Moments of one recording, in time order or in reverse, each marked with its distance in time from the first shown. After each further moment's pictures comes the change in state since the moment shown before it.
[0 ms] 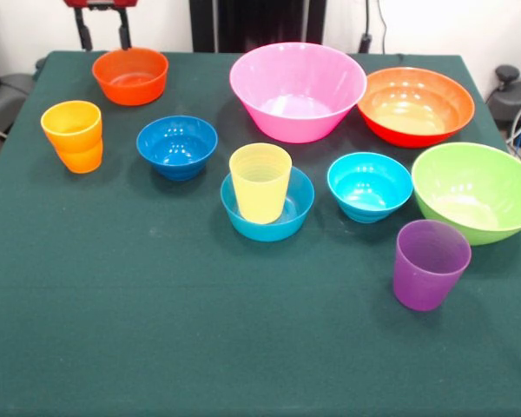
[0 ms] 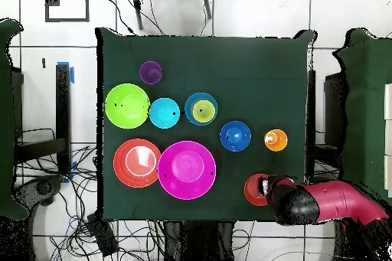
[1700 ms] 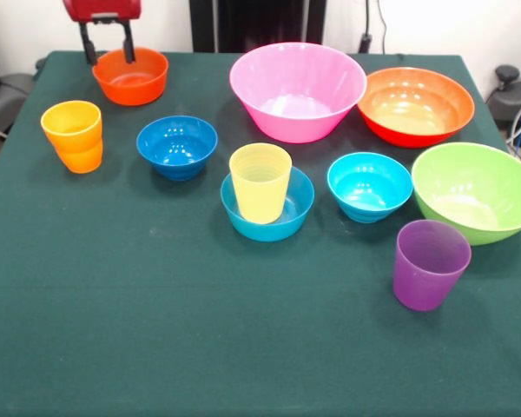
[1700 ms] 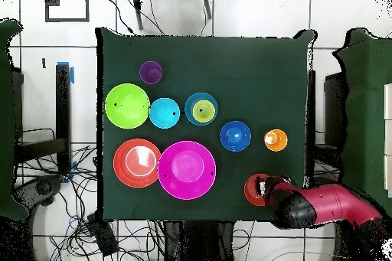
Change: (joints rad) arm -0.026 0.080 -0.001 0.003 -0.089 -0.091 0.000
